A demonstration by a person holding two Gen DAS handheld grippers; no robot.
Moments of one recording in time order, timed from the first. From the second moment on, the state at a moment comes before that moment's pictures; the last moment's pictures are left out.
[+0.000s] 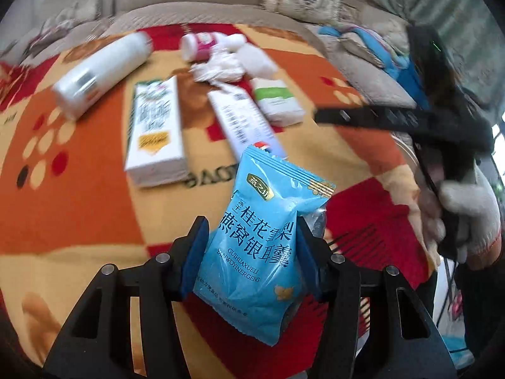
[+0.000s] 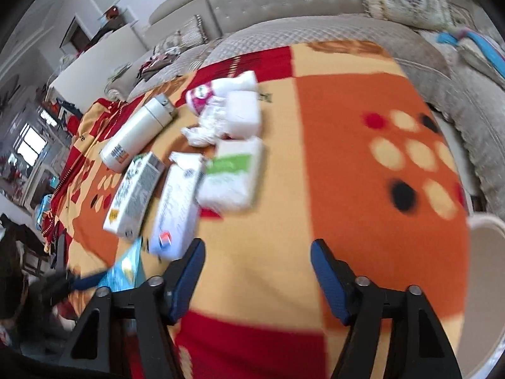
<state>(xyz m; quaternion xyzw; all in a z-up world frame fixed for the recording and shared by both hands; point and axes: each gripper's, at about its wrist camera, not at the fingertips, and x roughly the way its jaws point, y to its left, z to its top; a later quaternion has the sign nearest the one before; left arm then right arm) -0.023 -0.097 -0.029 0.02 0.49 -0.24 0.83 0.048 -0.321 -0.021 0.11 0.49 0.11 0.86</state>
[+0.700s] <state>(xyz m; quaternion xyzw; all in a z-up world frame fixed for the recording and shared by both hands) -0.016 -0.102 -0.045 -0.01 0.50 -0.23 0.84 0.062 -0.312 -0.039 0.02 0.52 0.09 0.85</state>
